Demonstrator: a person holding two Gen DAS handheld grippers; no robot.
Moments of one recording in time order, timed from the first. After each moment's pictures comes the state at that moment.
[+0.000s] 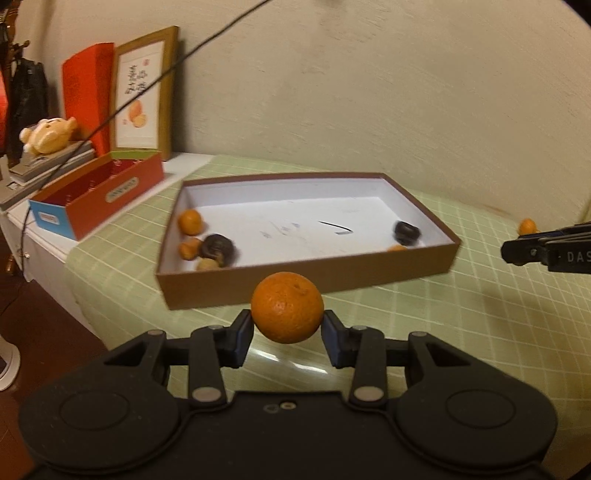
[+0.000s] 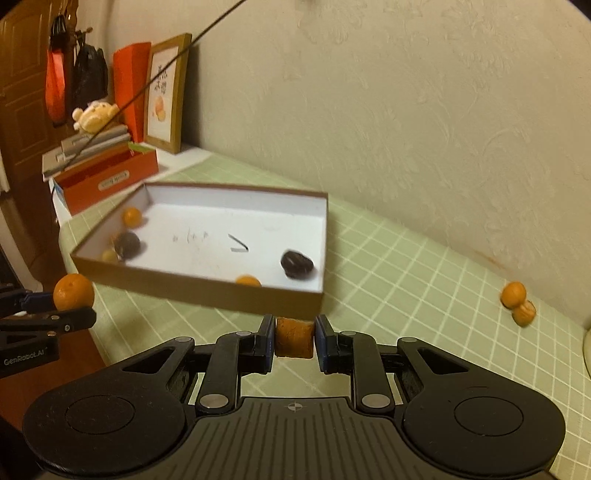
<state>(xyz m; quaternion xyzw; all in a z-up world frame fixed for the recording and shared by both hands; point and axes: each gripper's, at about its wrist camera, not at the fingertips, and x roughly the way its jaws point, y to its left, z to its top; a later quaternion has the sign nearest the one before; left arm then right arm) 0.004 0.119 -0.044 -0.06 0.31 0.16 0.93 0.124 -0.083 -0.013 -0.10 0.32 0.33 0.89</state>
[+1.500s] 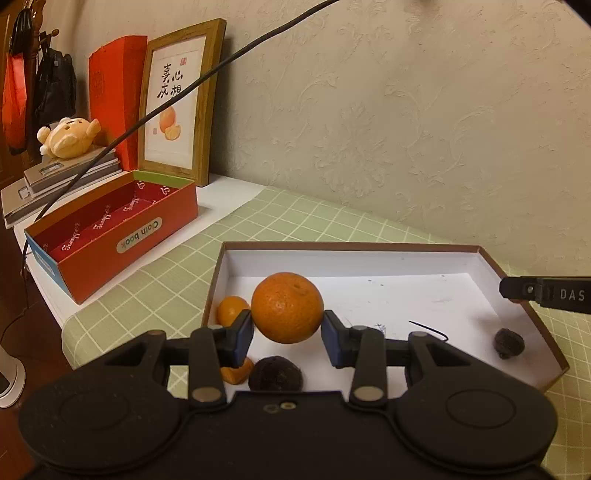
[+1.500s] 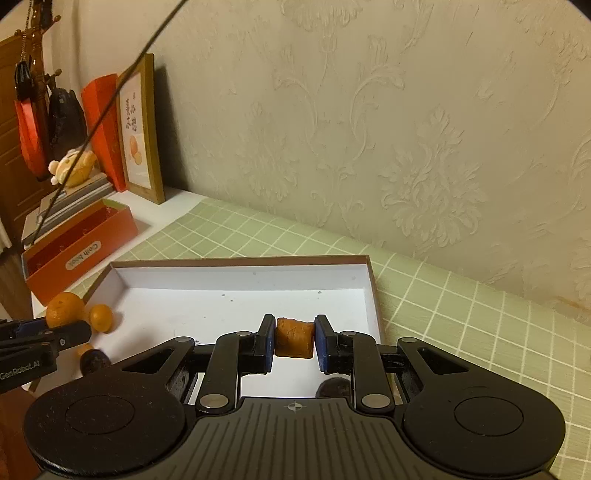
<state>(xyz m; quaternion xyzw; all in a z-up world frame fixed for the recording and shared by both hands) 0.113 0.211 -0.040 -0.09 0.29 0.22 0.93 0.252 0.018 -0.033 -0.02 0.32 0.34 0.88</state>
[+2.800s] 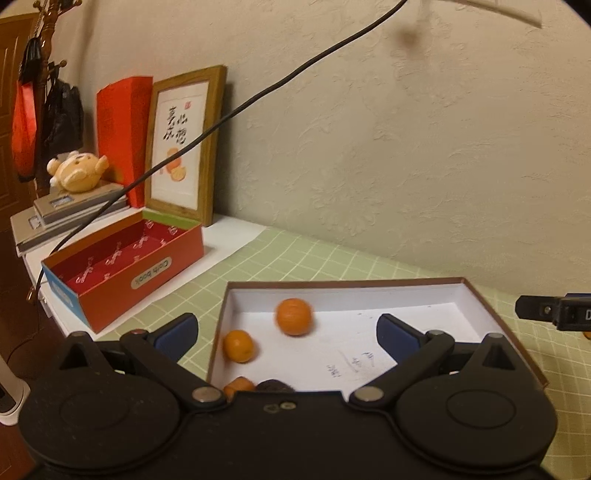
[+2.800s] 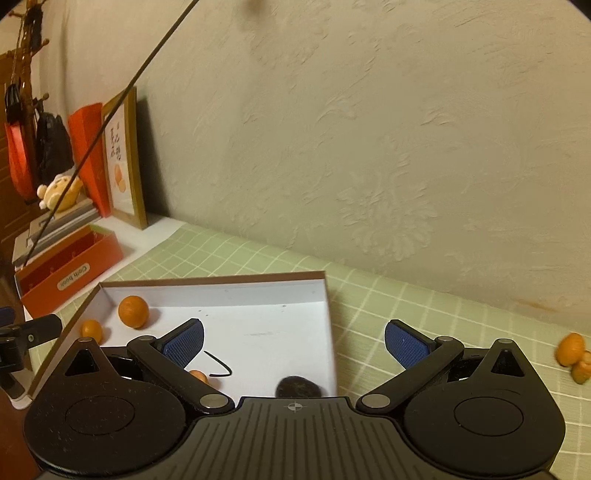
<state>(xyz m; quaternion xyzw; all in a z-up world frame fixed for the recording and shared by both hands) 0.091 0.189 -0.009 -0.07 0.24 0.23 0.94 0.237 -0.030 -0.015 0.00 0.28 0.31 0.91</state>
